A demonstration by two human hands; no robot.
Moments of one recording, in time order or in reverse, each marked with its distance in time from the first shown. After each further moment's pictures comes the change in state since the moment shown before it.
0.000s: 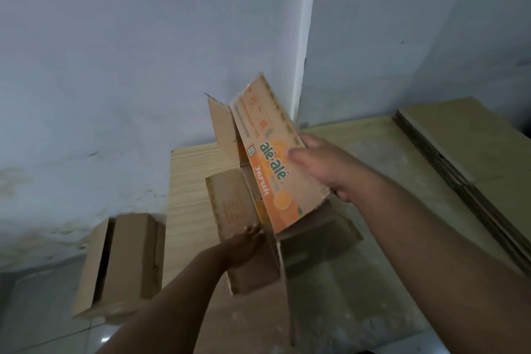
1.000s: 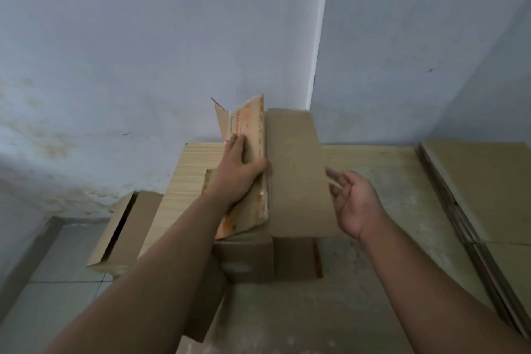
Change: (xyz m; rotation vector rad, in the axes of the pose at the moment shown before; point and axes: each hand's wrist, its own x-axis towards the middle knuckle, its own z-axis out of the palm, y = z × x) left_hand -0.044 0.175 -0.042 -0.312 0.767 0.145; right_hand 0.041 0.111 -0.101 0.923 0.064 0.297
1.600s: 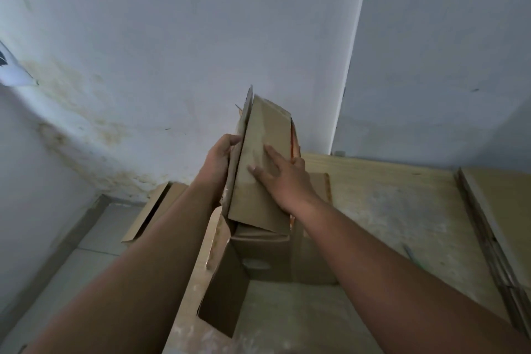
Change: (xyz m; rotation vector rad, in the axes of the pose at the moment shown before) left_hand -0.051 0.042 -0.042 -0.787 0.132 -0.194; right_hand -0.015 0.031 0.107 -1.274 -0.316 -0.516
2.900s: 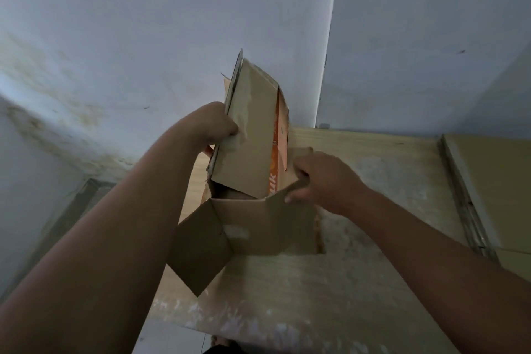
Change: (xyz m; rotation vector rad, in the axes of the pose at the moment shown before) left_hand 0.054 0.018 0.026 1.000 -0.015 -0.093; right_hand -0.035 0.080 -0.079 -0.536 -0.069 -0.316
